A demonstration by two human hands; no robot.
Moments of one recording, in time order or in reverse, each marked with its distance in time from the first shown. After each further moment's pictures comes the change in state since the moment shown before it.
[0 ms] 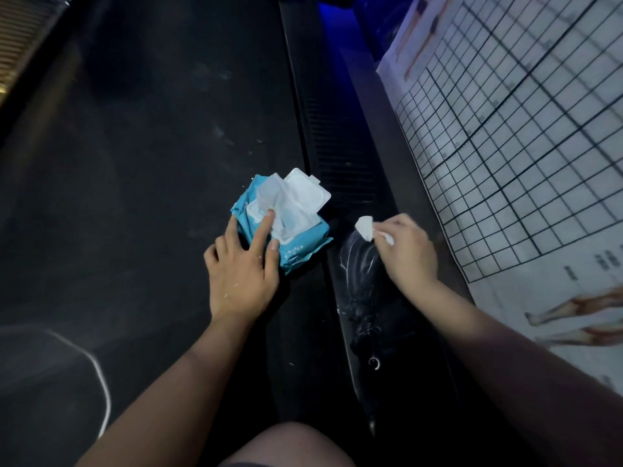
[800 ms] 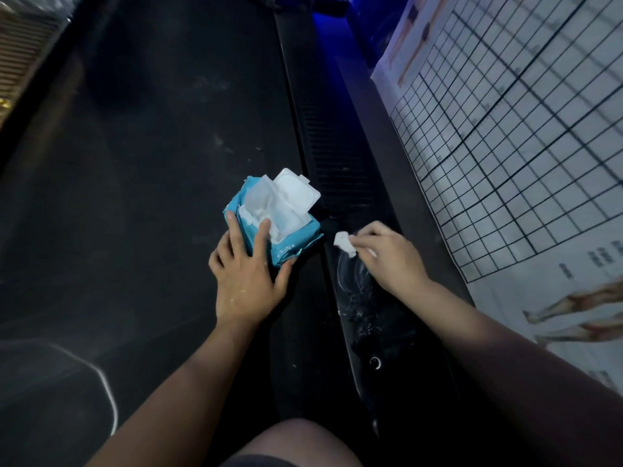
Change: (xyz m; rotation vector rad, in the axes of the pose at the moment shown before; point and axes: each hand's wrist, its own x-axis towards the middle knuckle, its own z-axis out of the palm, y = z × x) left_hand -0.003 -0.001 0.005 0.038 -0.028 0.054; right_hand -0.010 -0.009 0.003 -0.025 -0.131 -0.240
